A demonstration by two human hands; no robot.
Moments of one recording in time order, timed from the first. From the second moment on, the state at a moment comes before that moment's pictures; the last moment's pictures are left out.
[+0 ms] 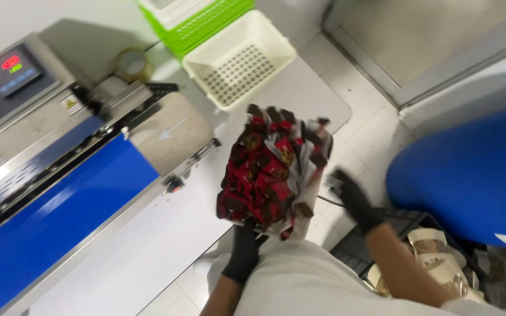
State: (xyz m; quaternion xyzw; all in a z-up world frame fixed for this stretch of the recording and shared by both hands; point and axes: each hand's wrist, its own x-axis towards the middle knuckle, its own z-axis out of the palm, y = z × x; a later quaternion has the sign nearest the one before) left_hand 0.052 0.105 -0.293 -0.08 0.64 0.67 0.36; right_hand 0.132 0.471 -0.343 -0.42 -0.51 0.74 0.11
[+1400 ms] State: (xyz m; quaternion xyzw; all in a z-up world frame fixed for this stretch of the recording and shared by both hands) left_hand -0.043 -0.029 -0.086 -0.12 0.70 0.69 0.14; right_hand -0.132 0.378 -0.060 -0.10 -0.89 0.40 0.17
